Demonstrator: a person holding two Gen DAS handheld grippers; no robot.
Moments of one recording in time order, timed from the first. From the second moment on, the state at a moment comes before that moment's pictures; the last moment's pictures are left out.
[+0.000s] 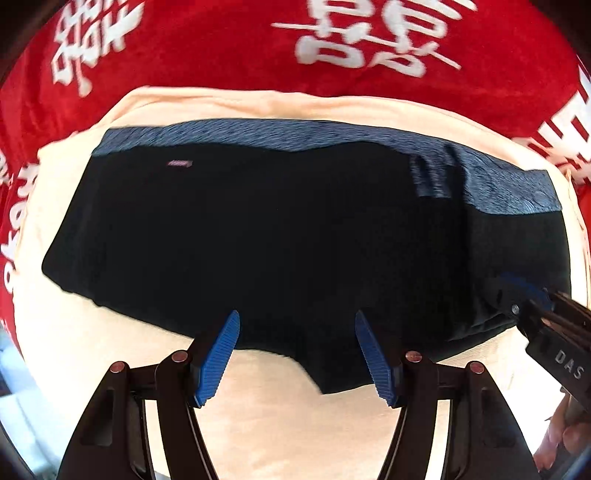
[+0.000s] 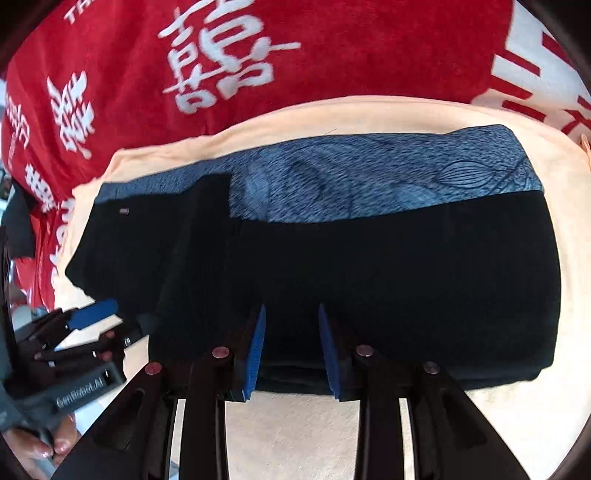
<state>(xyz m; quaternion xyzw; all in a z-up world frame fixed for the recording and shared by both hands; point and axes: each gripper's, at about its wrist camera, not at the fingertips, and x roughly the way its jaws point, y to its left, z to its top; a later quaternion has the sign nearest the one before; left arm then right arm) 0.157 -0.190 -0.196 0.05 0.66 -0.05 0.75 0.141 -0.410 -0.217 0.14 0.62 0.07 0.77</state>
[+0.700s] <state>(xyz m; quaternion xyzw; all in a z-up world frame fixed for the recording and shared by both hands) 0.157 -0.115 -0.201 -0.02 0.67 -0.03 0.74 0.144 -0.370 -0.211 0.07 0.65 0.06 0.75</state>
